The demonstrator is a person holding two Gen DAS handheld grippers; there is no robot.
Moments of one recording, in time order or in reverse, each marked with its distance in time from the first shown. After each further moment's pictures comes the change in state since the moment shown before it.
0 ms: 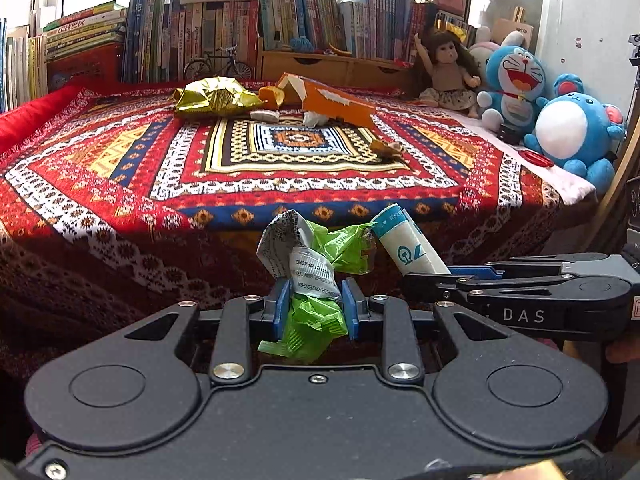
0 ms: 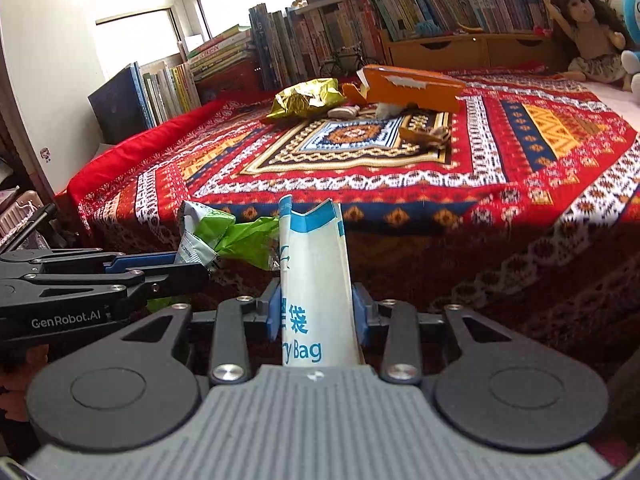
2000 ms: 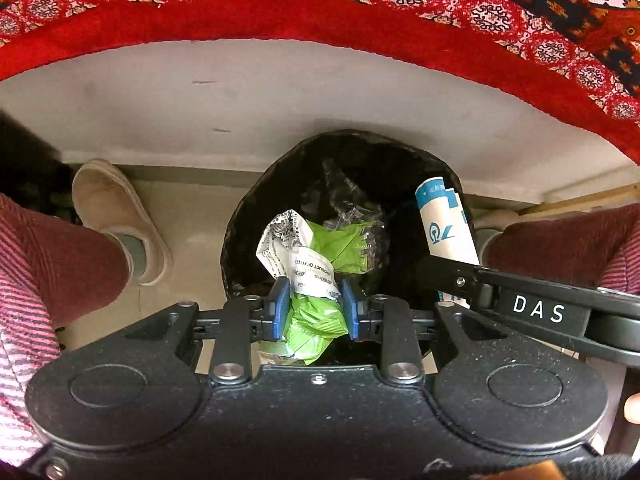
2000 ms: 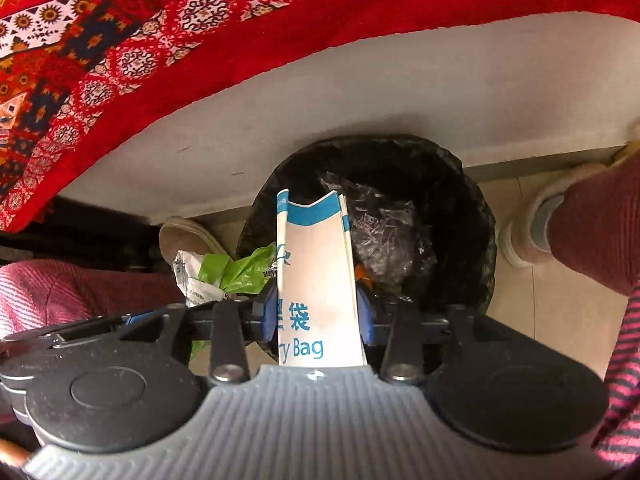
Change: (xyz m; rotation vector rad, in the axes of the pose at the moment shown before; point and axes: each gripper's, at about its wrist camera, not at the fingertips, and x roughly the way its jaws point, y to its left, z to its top) left arm 0.197 0.039 -0.179 -0.270 0.746 0.127; right arm 0.158 -0.055 -0.173 0.453 0.626 -0.129
